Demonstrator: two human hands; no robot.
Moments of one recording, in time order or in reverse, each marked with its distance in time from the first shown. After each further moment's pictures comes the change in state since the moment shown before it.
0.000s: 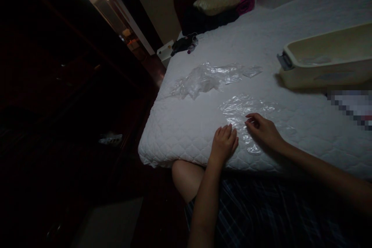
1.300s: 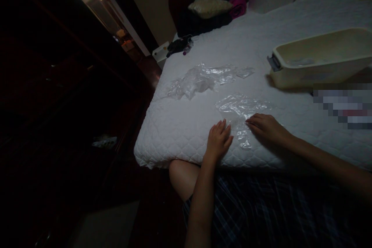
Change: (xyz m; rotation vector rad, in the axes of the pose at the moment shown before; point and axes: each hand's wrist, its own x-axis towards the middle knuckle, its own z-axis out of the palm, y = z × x) left_hand 0.000 -0.009 0.001 -0.133 0.045 -0.022; right_hand 0.006 0.021 -0.038 -0.444 -0.202 -0.449
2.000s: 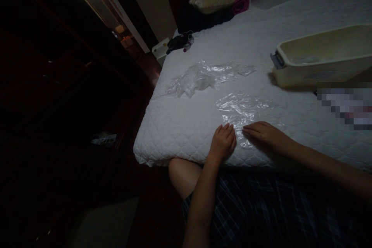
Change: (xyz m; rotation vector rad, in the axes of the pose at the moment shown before) left_hand 0.001 0.013 0.007 0.095 -0.032 0.129; right_hand -0.026 -0.005 0.011 -0.075 -0.019 -0.312
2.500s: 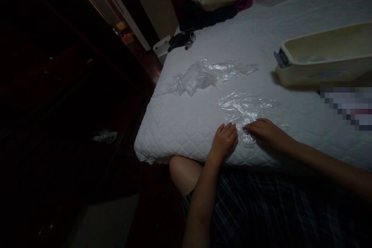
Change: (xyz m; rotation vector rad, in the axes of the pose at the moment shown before) left_hand -0.001 -0.002 0.003 0.028 -0.051 0.024; right_hand 0.008 0.001 0.002 0.041 0.016 0.057
